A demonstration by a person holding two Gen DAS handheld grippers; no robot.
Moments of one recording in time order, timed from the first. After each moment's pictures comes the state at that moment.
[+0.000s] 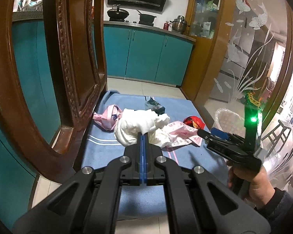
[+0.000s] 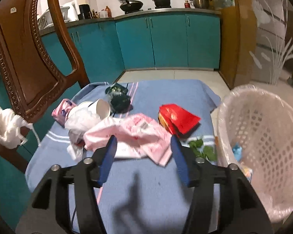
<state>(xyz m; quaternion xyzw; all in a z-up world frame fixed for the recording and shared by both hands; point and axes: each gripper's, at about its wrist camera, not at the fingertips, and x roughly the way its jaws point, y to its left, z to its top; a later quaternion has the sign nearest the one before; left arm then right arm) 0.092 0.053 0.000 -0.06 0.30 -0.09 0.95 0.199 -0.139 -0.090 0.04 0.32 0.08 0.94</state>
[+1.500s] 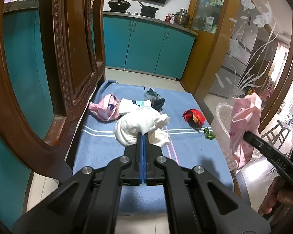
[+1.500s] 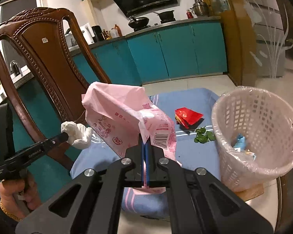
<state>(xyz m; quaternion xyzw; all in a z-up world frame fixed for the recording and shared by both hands) 0.104 0.047 -0.014 -0.07 0.33 -0.09 0.94 0.089 -0.162 -0.029 0.12 0.28 0.13 0.94</state>
